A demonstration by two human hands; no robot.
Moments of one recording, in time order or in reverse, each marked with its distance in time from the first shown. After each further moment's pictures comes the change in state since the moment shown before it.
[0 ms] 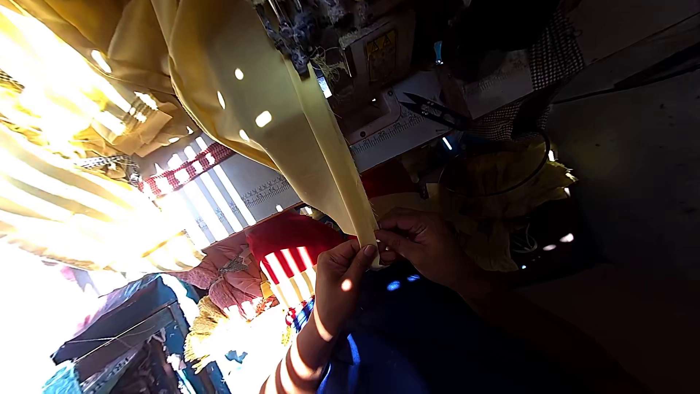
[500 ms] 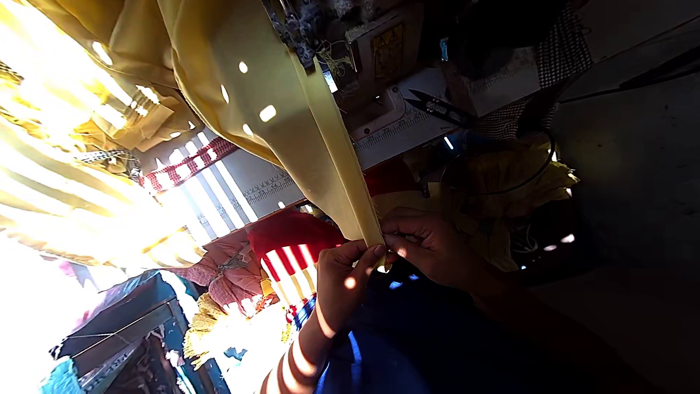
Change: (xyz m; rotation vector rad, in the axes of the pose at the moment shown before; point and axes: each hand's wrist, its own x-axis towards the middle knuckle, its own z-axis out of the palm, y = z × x) left_hand 0.002 0.003 0.000 0.198 0.004 0.116; right_hand 0.000 -0.009 -0.008 -0.072 -0.143 -0.098
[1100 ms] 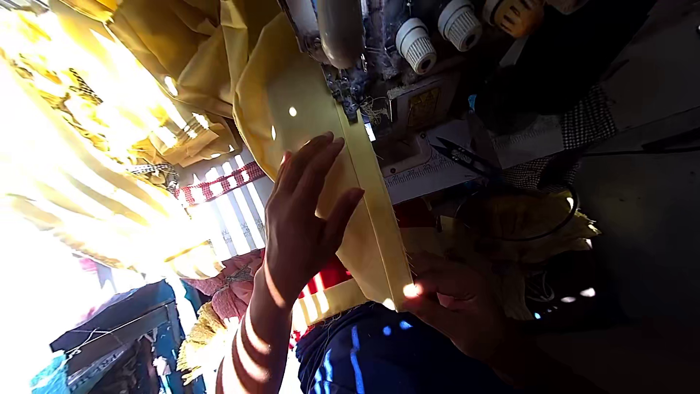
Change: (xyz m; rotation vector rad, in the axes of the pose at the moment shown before) left_hand 0.110 0.090 -0.070 0.869 0.115 0.528; right_hand 0.003 -0.018 0.008 0.120 0.105 -0.266
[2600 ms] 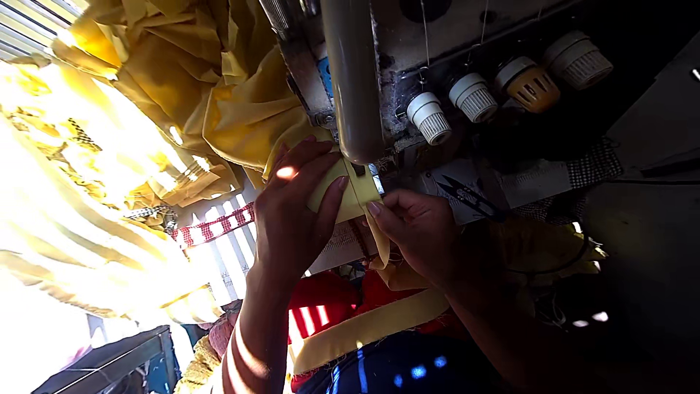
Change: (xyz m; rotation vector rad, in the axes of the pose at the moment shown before) left_hand 0.054 -0.044 0.006 0.096 0.073 0.042; right_hand 0.142 0.017 0.007 -0.186 0.253 0.118
